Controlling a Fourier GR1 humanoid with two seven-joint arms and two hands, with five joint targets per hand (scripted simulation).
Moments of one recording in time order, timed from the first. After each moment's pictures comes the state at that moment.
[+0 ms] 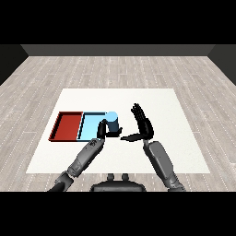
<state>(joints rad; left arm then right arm) -0.51 0.04 -0.46 -1.01 0.30 0.57 -0.47 -0.33 -0.09 0.29 -1.58 -0.27 -0.16 -0.17</state>
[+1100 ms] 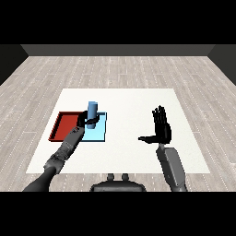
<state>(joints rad) -0.80 0.24 -0.25 -0.37 0.19 0.49 -0.28 -0.16 -0.15 0.10 -1.66 -0.36 -0.09 -0.26</state>
